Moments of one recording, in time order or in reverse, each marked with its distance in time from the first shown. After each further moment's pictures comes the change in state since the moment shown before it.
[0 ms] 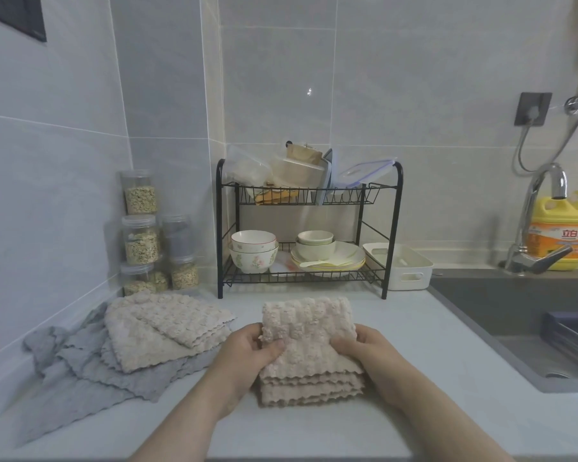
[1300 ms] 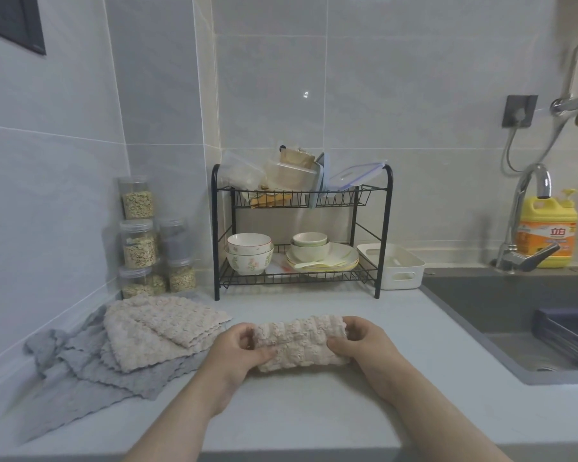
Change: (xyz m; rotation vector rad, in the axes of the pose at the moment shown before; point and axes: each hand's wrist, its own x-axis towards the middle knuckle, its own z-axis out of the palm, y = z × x) left_hand 0.003 -0.008 -0.008 0.126 0.091 0.021; right_hand 0.002 0.007 -0.007 0.148 0.137 -0.072
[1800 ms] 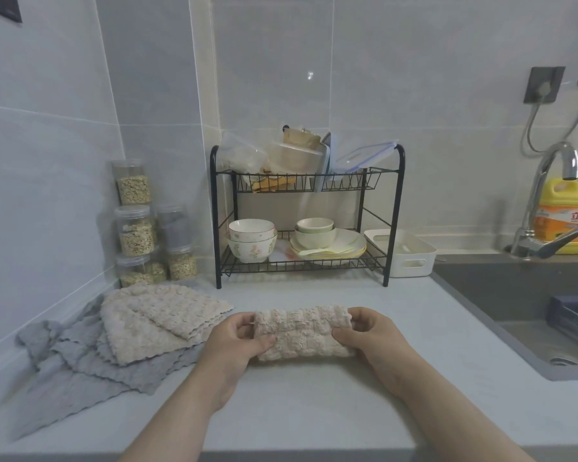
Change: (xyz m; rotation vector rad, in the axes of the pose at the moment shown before) left_hand 0.000 0.004 0.003 -0.138 0.045 -0.013; right_hand 0.000 -0.005 0.005 -0.004 0.028 0.026
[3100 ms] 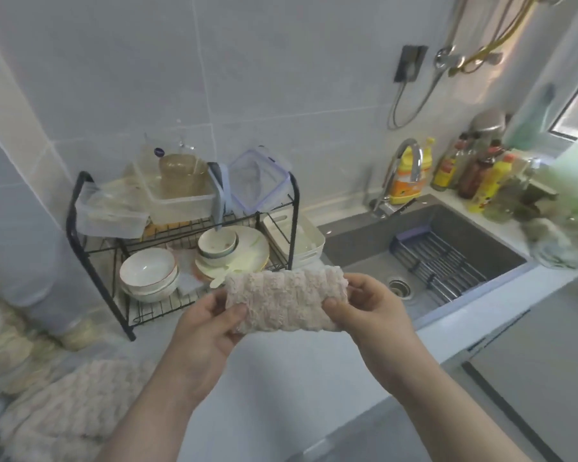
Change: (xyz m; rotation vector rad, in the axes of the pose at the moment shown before) left_hand 0.056 0.241 0.070 -0.453 -0.427 -0.350; right_hand -0.037 -0.275 0.004 0.051 0.494 0.069
